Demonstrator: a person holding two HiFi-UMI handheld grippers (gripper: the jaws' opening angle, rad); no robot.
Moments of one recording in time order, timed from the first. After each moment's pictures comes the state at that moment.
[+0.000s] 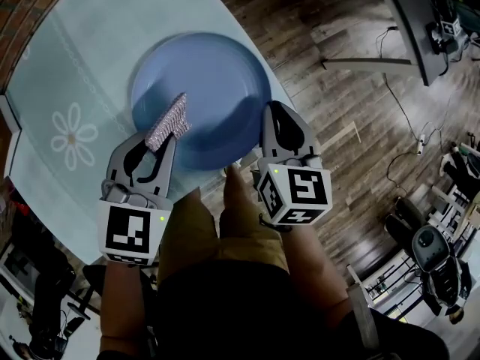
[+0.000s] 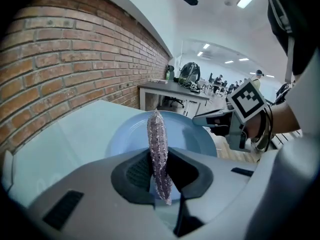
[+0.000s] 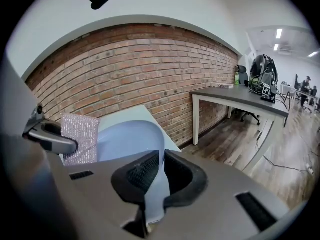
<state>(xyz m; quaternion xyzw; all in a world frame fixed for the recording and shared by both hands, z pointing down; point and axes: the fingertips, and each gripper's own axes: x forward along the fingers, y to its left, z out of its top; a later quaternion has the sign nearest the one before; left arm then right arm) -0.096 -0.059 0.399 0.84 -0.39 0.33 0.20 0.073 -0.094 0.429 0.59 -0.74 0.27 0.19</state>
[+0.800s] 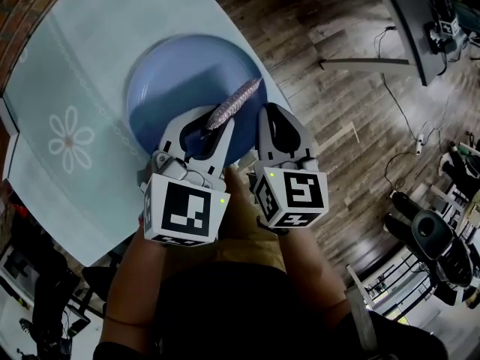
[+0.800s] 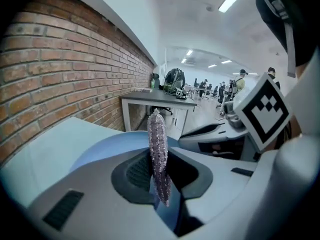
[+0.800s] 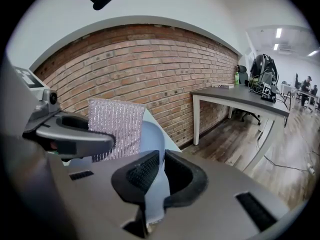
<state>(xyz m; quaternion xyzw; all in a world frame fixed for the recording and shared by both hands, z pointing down) 0.002 -0.086 0.398 0.89 -0.33 0.29 0.14 0.071 -0.093 0.428 0.58 -0.74 0.27 0.19</state>
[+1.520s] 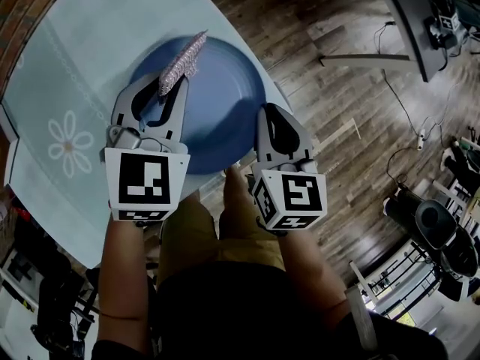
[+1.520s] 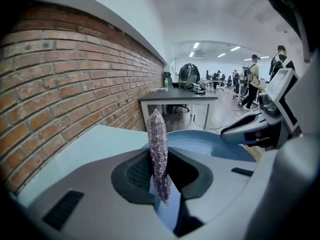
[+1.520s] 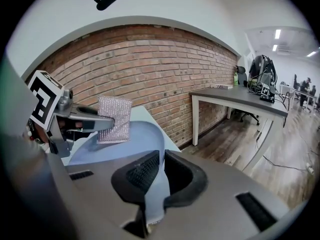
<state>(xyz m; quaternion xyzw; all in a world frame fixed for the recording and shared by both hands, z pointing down) -0.058 -0.157 0.392 0.85 -0.41 0.32 0.08 0.074 -0.096 0.429 0.59 -0.74 0.27 0.19</state>
